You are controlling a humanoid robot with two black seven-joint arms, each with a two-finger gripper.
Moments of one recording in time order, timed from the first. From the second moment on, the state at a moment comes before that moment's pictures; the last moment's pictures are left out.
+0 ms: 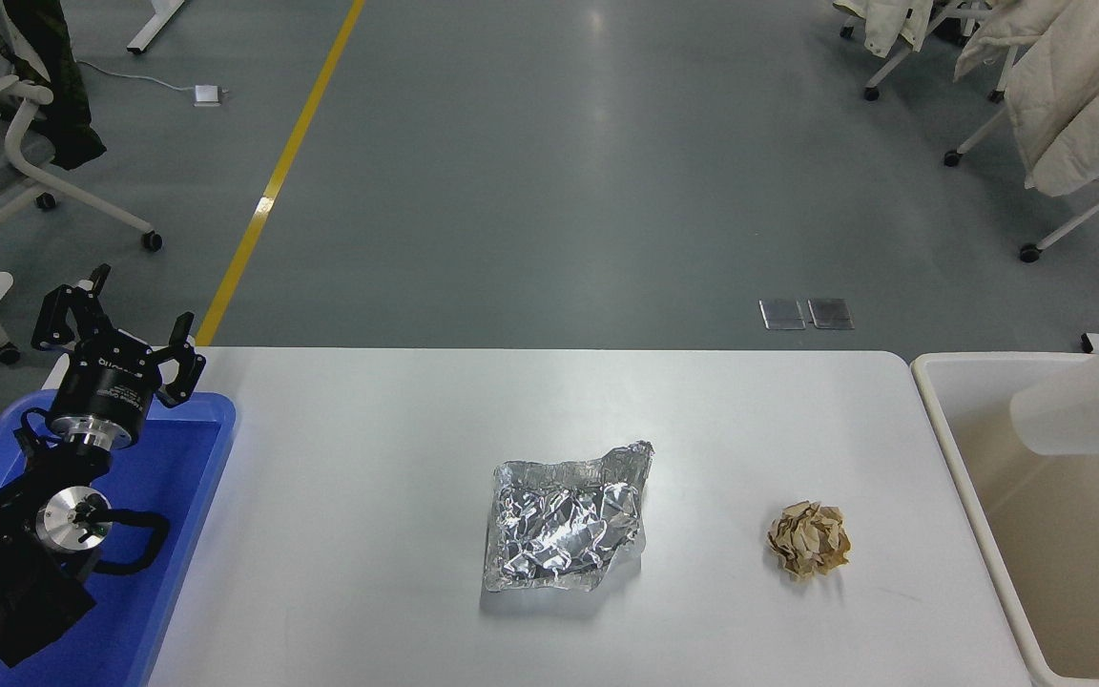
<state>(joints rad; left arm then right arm) -0.65 0.38 -0.67 -0.24 -0.08 -0.64 -0.64 1.60 -1.55 -0.19 1.49 -0.94 0.86 0.06</state>
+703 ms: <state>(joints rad) -0.65 0.38 -0.67 -0.24 -0.08 -0.64 -0.64 1.24 -1.21 -0.18 0.87 -0.75 0.58 0.07</state>
